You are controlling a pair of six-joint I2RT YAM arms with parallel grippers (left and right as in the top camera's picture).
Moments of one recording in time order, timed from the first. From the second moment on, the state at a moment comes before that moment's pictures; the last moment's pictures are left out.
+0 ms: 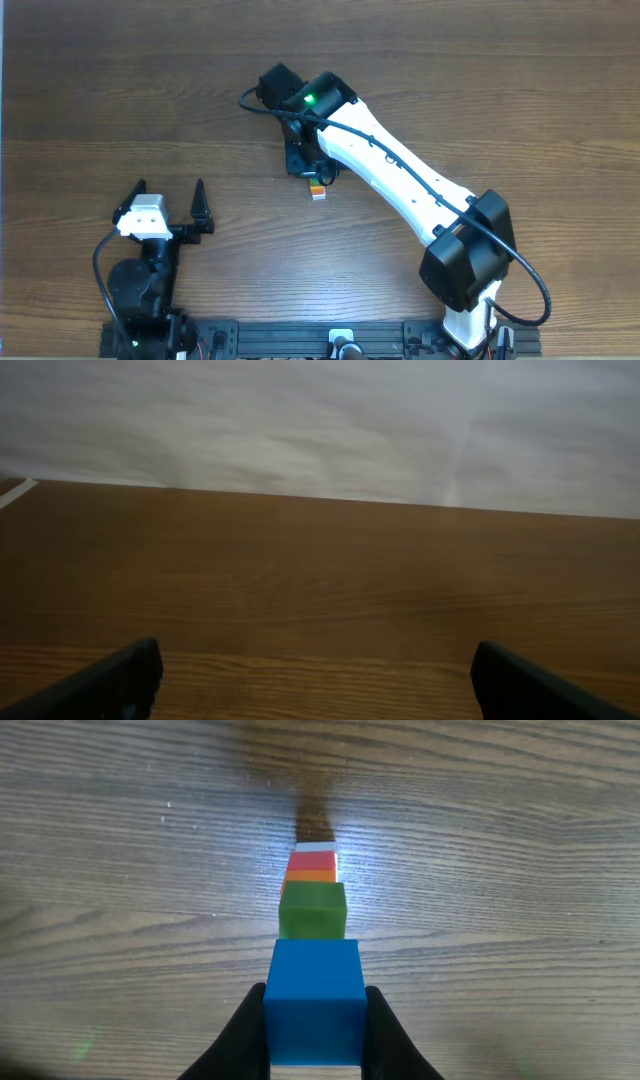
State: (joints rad) left arm 0.04 0.01 0.01 -0.08 0.04 -0.08; right arm 0.73 1.97 1.82 -1.38 0.02 0.67
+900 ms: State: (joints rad) left arm 0.04 0.01 0.01 -0.08 0.04 -0.08; right arm 0.73 1.96 1.75 -1.29 0.01 0.68
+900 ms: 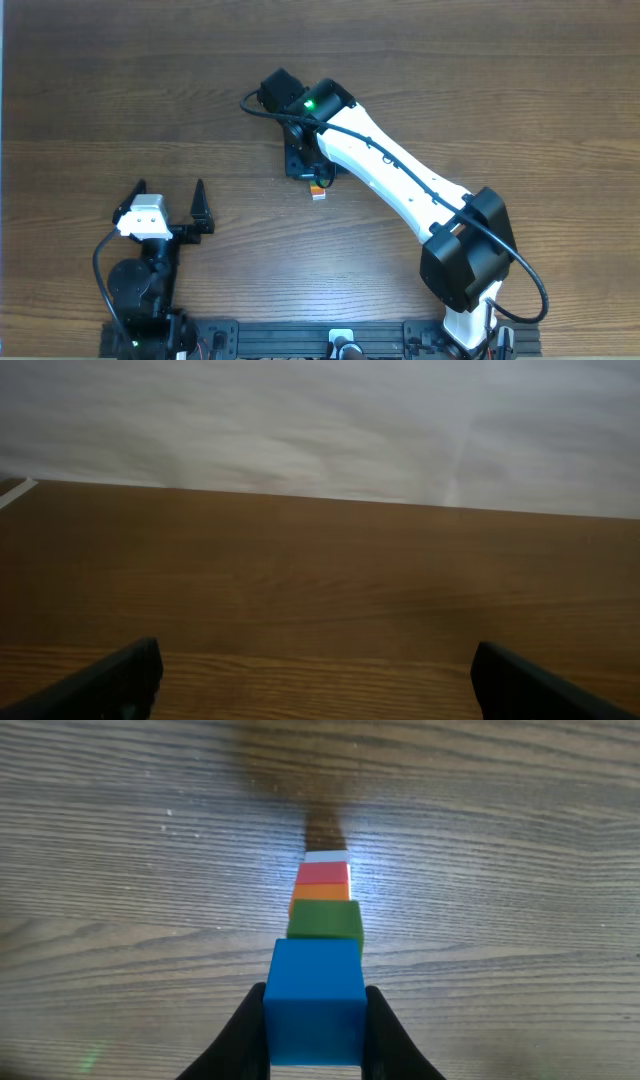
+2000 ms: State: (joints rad) left arm 0.04 0.01 0.01 -0.08 0.04 -0.08; right arm 0.73 1.96 1.73 -1.28 0.01 0.68
